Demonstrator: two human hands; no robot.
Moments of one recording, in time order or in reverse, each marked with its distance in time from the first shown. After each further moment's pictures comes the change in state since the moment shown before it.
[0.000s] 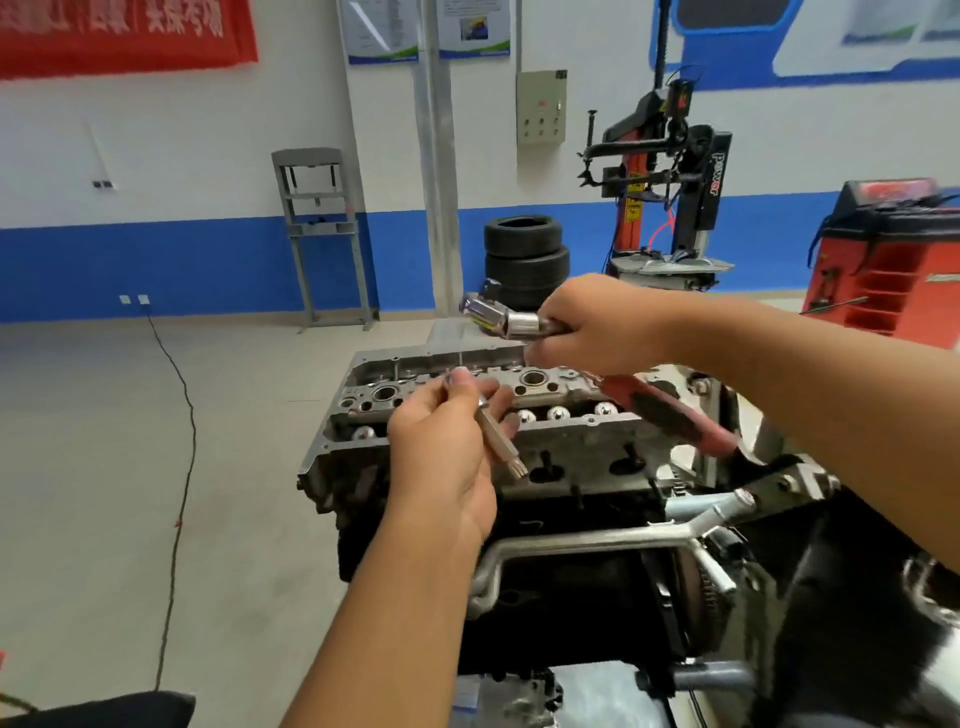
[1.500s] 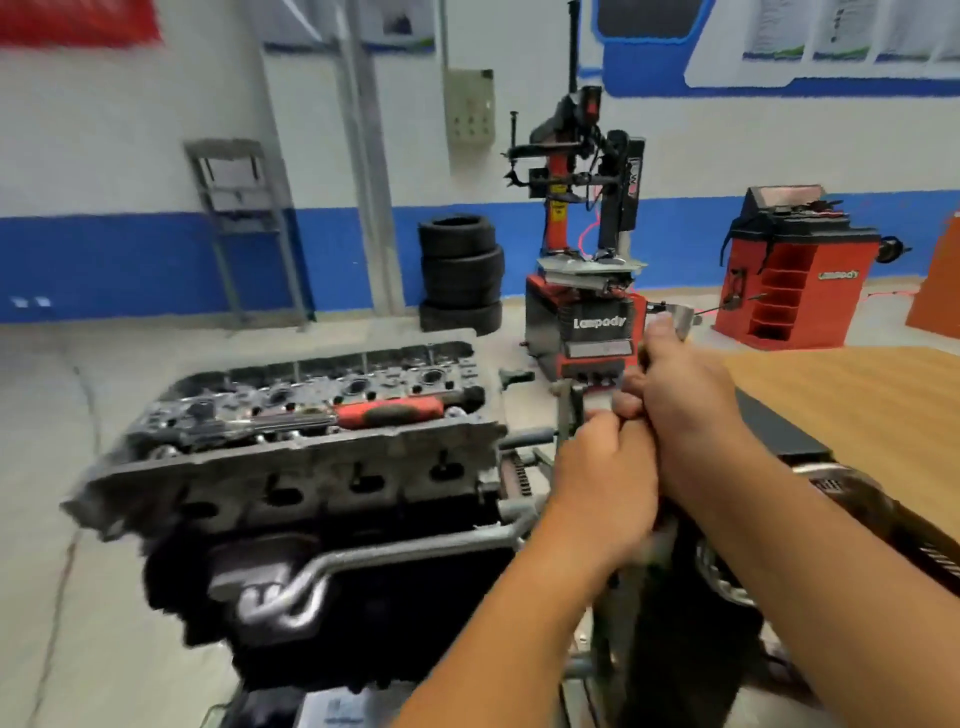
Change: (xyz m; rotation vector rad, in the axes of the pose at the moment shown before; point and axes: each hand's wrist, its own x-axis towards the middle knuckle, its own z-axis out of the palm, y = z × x) left_hand -0.096 -0.160 0.173 0.863 -0.635 0.137; right_hand -0.164 0.124 0.023 1.569 0.928 0.709
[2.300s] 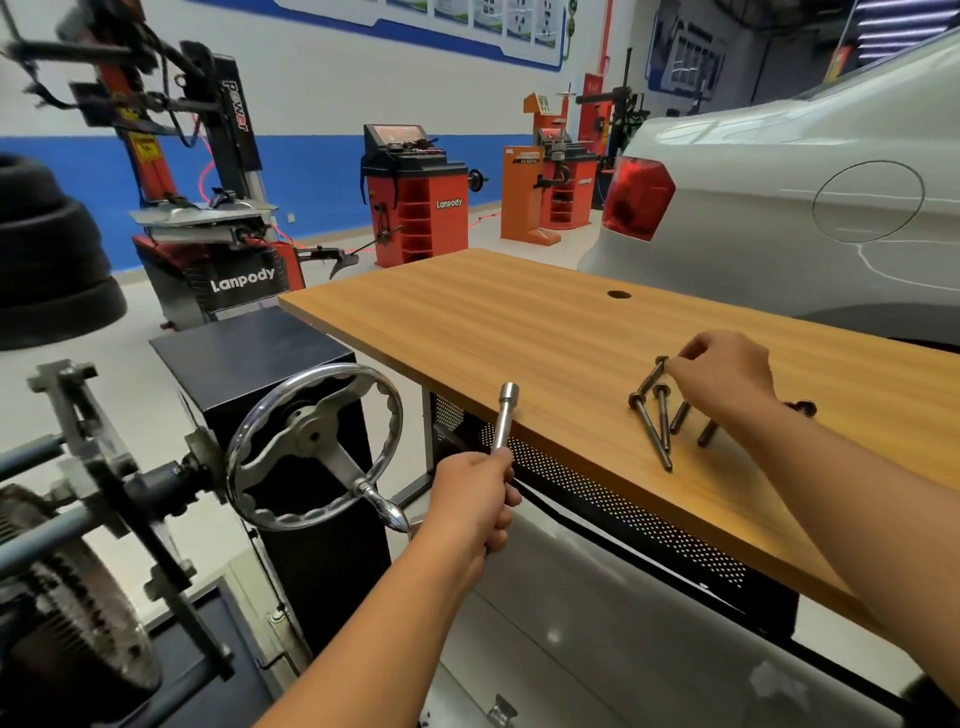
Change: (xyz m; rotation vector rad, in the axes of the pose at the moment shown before) left_hand -0.037 -0.034 0.293 -0.364 -0.551 -0.501; right_hand -0.035 -0.102 -0.485 -1.357 0.970 -0.027
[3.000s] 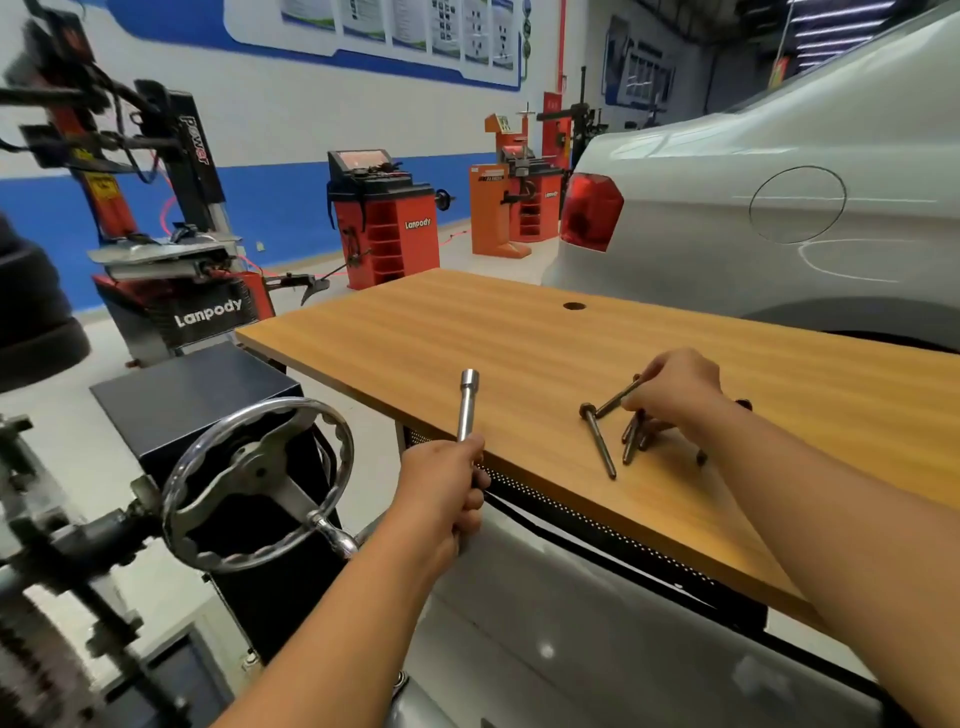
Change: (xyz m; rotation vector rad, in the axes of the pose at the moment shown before) left_hand -0.003 0.031 0.030 -0.040 -0.013 0.032; right_hand 0.010 0.016 -0.018 0.095 -0.233 0.218
